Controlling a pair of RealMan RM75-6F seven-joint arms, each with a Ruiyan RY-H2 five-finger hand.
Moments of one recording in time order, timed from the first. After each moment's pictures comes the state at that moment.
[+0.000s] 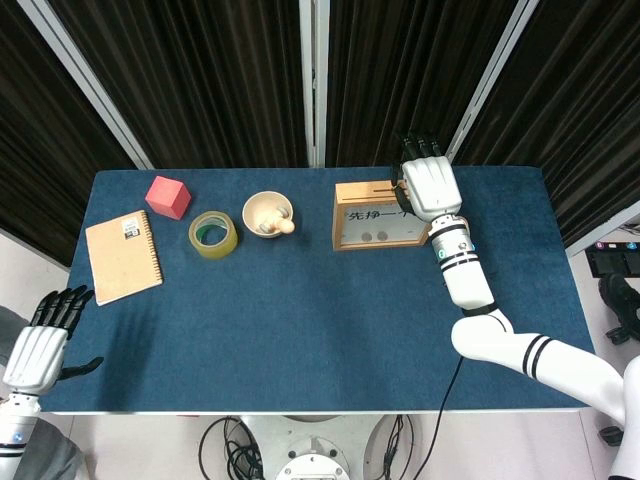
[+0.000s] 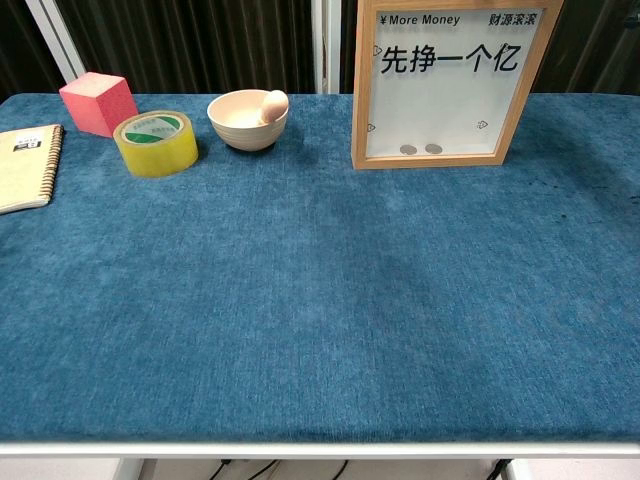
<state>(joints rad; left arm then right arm) -0.13 -1.22 0.01 -1.37 1.59 1.47 -0.15 0.95 -1.42 0.42 -1.36 -0.83 0.96 -0.49</state>
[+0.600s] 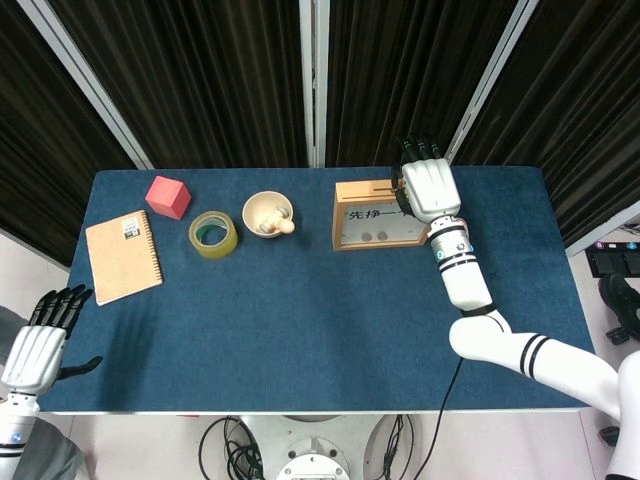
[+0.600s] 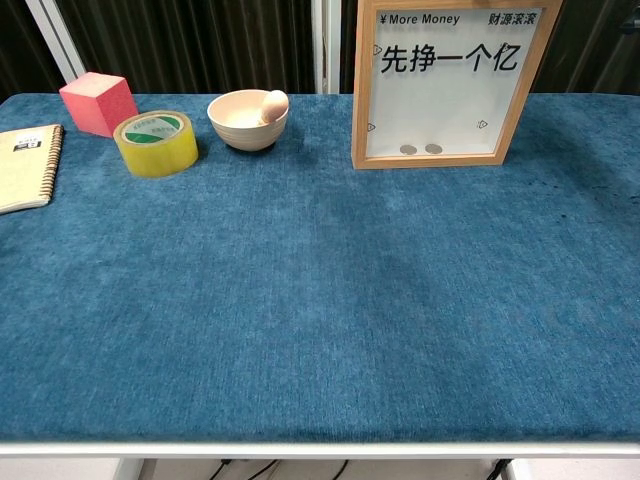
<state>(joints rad) -0.13 -1.21 0.01 -1.38 1.58 1.47 -0.15 0.97 -1.42 0.39 -1.36 -0.79 0.97 -0.50</state>
